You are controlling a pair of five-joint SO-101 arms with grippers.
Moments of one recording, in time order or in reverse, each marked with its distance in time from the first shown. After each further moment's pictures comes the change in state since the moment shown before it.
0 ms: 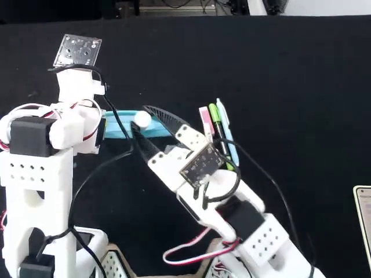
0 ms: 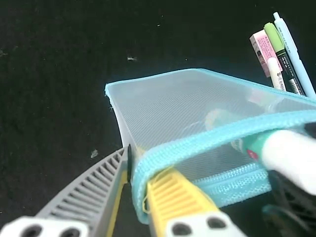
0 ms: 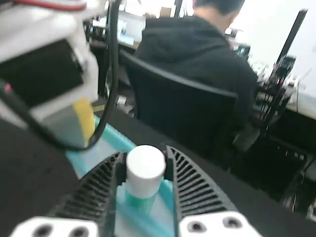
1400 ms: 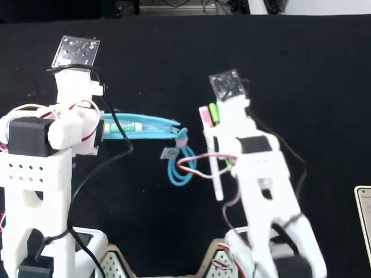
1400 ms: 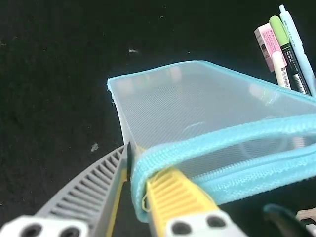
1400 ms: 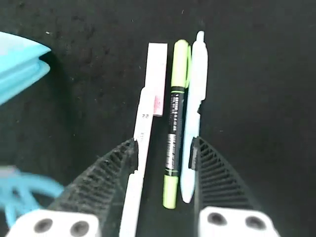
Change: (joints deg) left arm -0.2 -0.1 1.5 0.0 0.2; right arm 33.4 45.9 -18.1 28.4 -5.3
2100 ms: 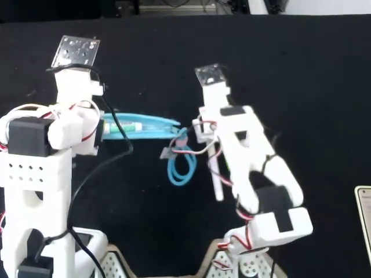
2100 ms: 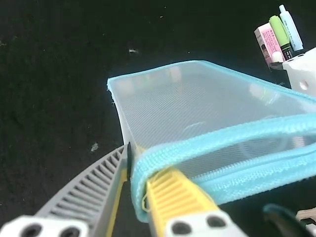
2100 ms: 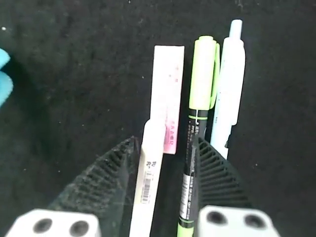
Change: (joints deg) left arm 0.0 0.0 0.0 0.0 0.0; right arm -1.9 31.6 -18.4 -2.5 -1.4
